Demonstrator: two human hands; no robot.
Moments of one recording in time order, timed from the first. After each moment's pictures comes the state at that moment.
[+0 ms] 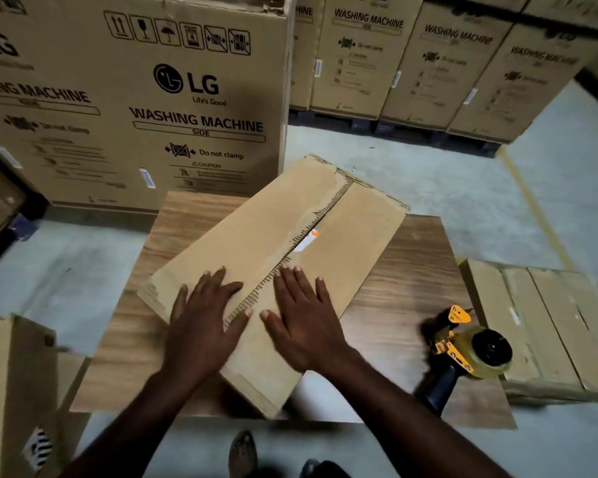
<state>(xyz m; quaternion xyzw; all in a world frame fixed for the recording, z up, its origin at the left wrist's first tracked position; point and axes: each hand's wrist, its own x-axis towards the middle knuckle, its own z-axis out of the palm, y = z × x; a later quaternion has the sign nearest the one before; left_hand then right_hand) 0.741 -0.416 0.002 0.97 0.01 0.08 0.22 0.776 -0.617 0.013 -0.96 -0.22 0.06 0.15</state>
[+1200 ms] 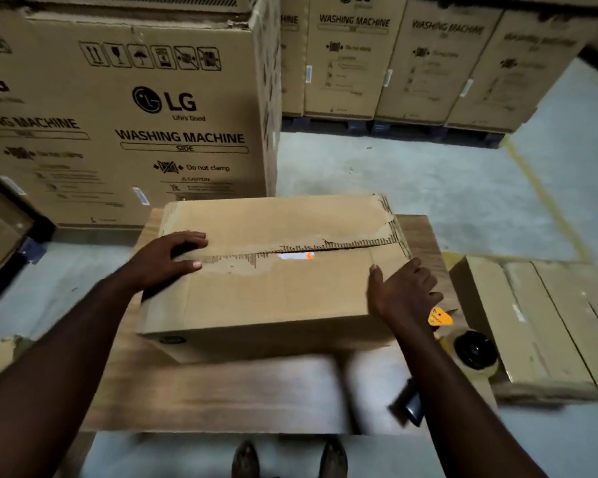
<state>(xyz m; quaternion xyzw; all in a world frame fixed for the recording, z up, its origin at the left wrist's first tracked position) 0.876 -0.377 0.059 0.94 -0.04 -0.10 0.34 0.852 -0.796 0.022 -0.96 0.26 -0.02 0.13</state>
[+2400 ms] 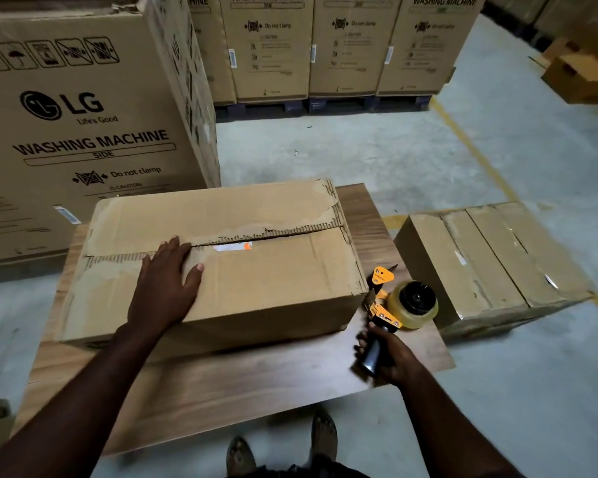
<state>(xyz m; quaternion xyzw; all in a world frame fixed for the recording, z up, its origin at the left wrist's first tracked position) 0.846 -0.508 0.016 0.98 -0.04 0.04 0.21 0.724 -0.916 -0.126 -0.31 0.45 0.19 0.81</state>
